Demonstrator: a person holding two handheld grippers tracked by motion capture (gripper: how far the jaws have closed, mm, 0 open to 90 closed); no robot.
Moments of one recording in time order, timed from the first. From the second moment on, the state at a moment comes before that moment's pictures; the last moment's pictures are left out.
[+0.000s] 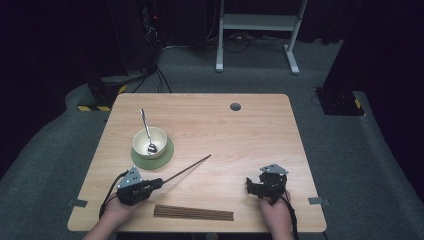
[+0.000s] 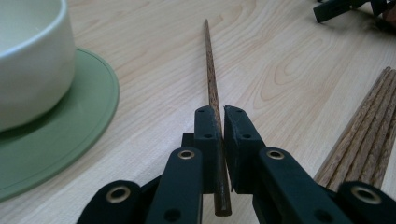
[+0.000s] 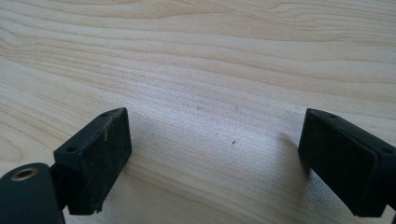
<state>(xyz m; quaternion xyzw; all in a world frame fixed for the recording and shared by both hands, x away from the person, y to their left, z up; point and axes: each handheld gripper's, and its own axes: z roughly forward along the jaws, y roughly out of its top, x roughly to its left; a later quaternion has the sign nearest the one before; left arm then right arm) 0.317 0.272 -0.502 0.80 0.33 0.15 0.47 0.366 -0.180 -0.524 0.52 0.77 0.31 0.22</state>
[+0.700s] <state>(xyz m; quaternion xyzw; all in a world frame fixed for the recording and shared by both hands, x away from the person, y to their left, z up) 0.315 0.290 -0.482 0.76 0.35 0.19 0.51 0.365 -0.179 -0.524 0.52 0.77 0.31 0.22</state>
